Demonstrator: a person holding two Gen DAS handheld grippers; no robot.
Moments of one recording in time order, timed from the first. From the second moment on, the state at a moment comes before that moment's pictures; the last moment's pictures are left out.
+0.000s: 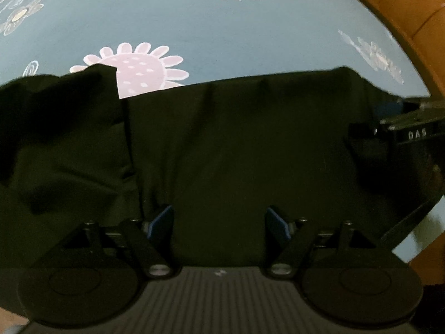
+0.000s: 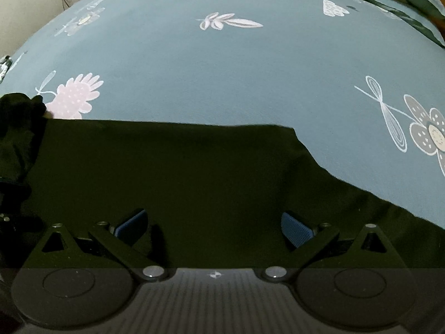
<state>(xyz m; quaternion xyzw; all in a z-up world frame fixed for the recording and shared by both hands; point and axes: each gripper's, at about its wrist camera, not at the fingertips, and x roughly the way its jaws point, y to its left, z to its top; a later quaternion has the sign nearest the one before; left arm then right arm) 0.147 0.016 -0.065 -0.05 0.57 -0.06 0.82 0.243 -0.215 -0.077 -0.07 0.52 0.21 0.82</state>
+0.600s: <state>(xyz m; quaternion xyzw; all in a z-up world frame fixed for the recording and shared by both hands) 0.206 0.085 -0.020 0.20 0.50 -0.13 0.84 0.245 -0.176 -0.042 -0.07 0.48 0.20 0.85</state>
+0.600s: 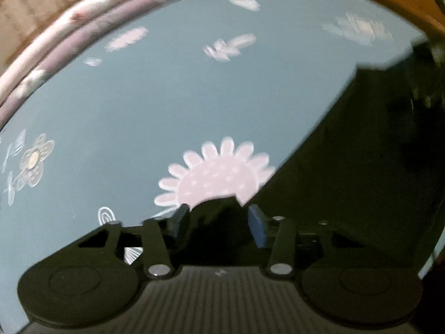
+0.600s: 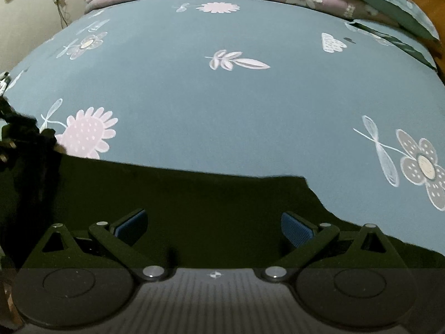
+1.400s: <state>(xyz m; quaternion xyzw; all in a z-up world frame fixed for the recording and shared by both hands) 0.106 0.188 -0.023 0.10 0.62 0.03 0.78 0.283 -0.066 -0.068 -0.10 0.49 0.35 0.79</state>
